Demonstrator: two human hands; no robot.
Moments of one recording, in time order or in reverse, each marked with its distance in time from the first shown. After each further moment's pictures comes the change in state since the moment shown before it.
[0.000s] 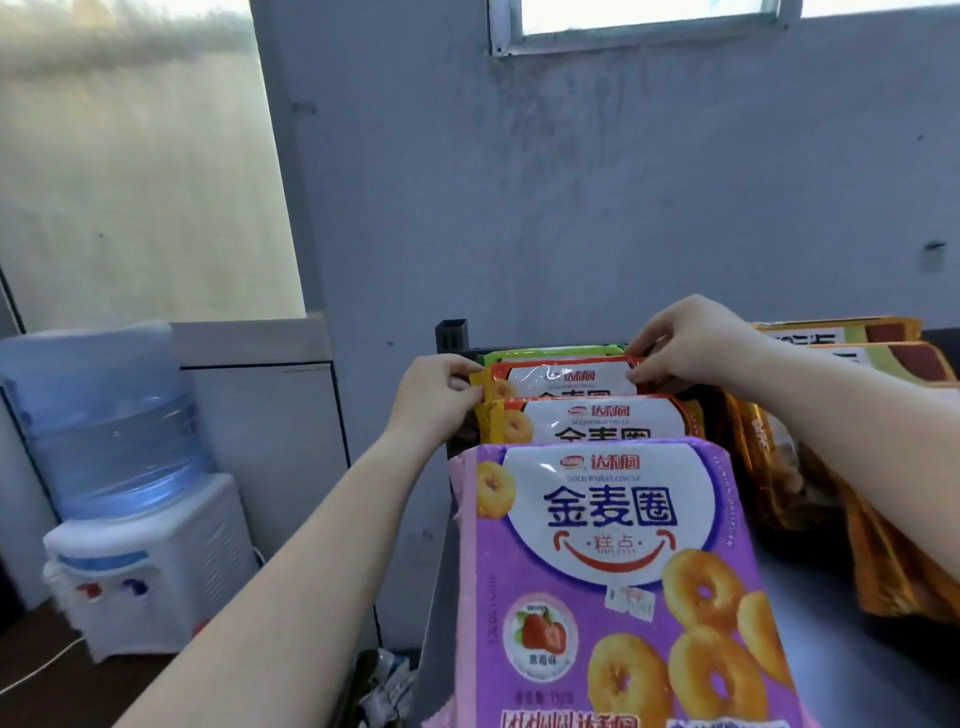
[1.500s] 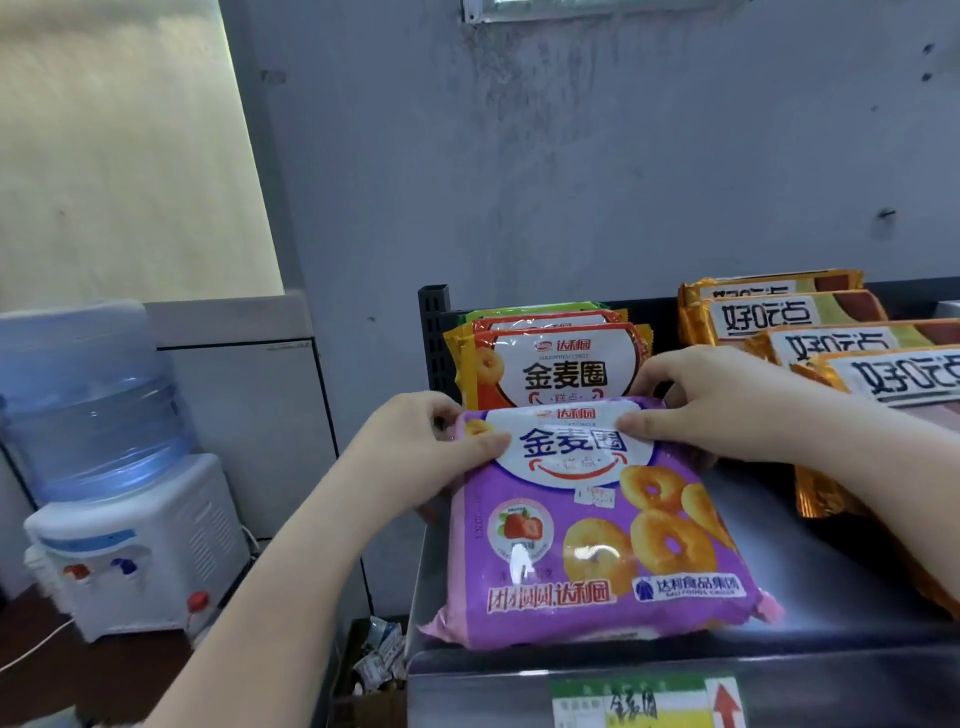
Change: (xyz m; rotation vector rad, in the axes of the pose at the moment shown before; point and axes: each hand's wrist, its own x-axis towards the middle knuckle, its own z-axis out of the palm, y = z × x) left_hand -0.113 0.032 -0.035 0.054 -0.336 -0.154; right_hand -0.116 -0.002 0.006 -0.294 -0.185 -0.070
